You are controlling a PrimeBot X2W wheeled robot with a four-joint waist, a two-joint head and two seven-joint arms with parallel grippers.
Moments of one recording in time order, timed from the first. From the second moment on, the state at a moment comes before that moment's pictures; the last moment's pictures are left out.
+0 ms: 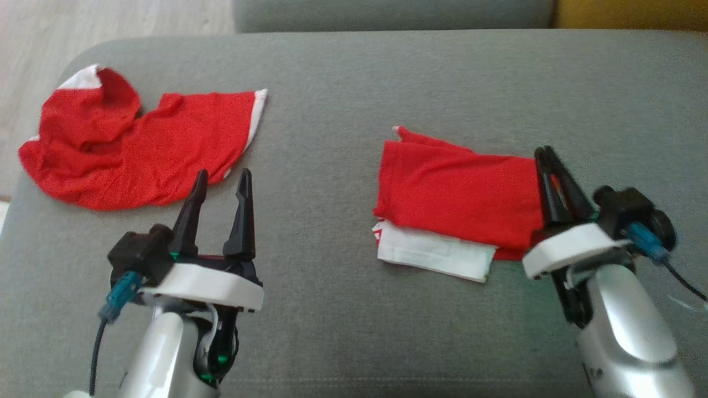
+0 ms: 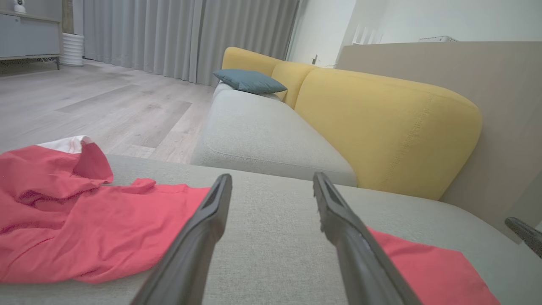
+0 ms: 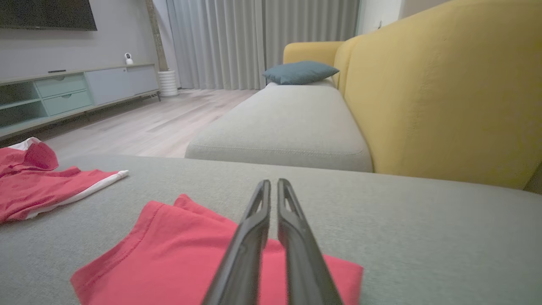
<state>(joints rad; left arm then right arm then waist) -0.17 0.04 -0.21 0.17 -0.32 -0.03 -0.26 -0.36 -0.09 0.10 0.52 0.08 0.12 -0.25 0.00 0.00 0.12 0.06</state>
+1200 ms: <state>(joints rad) -0.09 0.04 -0.22 0.17 -0.30 -0.03 -0.26 -0.17 -0.05 -0.05 0.47 0.20 0.12 -0.17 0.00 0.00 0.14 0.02</state>
